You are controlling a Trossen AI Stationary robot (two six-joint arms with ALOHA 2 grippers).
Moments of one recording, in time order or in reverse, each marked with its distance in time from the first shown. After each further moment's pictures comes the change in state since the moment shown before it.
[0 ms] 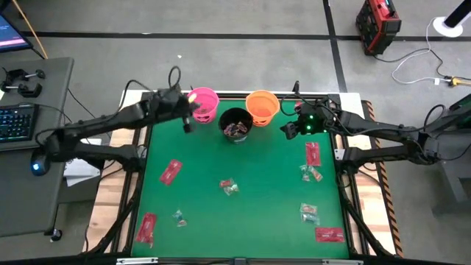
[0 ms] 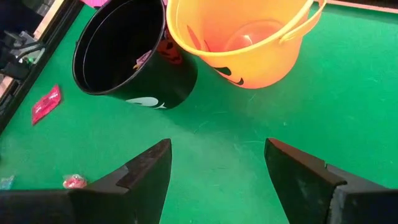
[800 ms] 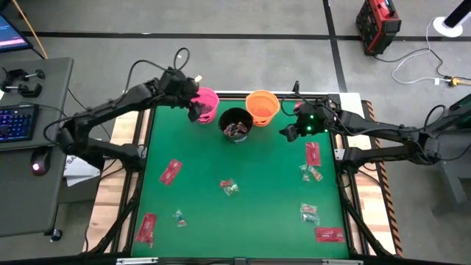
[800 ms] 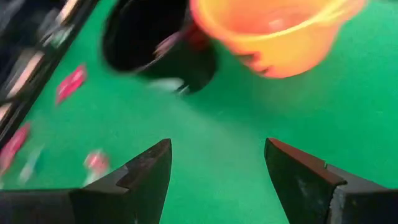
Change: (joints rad) left arm 0.146 0.194 0.287 -0.278 0.263 -0.296; right arm 0.000 -0.005 0.007 -0.002 -0.109 -0.039
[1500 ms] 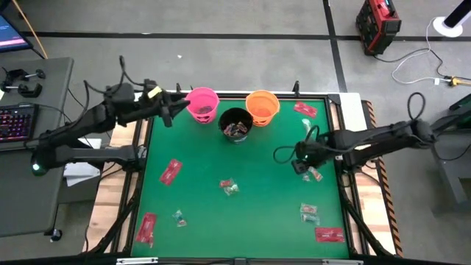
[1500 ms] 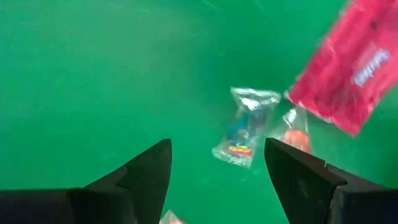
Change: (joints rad) left arm -0.259 -0.463 -0.108 0.248 -0.123 -0.463; right arm 0.454 0.081 -0.031 -0.477 0.021 0.577
